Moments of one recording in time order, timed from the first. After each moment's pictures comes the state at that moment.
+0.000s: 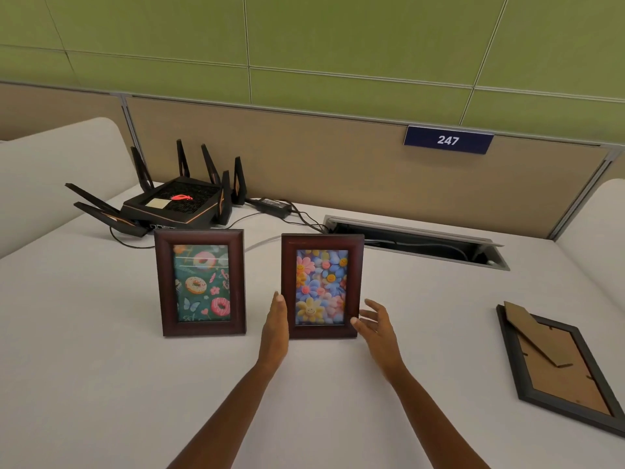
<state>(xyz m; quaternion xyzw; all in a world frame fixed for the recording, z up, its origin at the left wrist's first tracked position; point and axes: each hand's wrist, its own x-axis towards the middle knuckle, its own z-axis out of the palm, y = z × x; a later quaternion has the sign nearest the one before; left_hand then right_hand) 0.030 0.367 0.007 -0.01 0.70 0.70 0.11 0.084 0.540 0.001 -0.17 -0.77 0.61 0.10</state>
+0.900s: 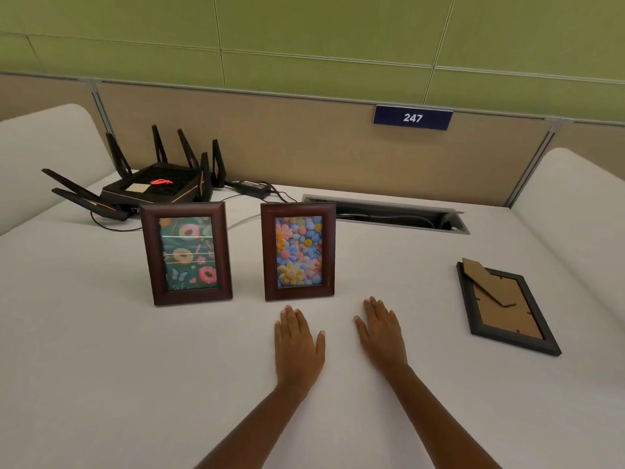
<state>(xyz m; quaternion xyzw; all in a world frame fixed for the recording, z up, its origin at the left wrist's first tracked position) 0.139 0.396 -0.027 0.13 0.98 0.15 0.02 0.160 0.557 -0.031 -0.18 -0.97 0.17 0.05</state>
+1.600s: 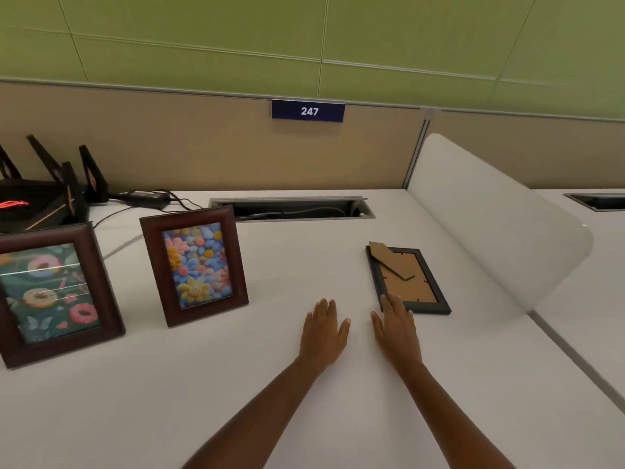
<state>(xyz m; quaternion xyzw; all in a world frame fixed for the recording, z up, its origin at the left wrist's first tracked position) 0.172 0.551 -0.001 0.36 0.88 0.24 0.17 0.255 0.676 -0.009 -0.34 -0.92 0.16 0.12</state>
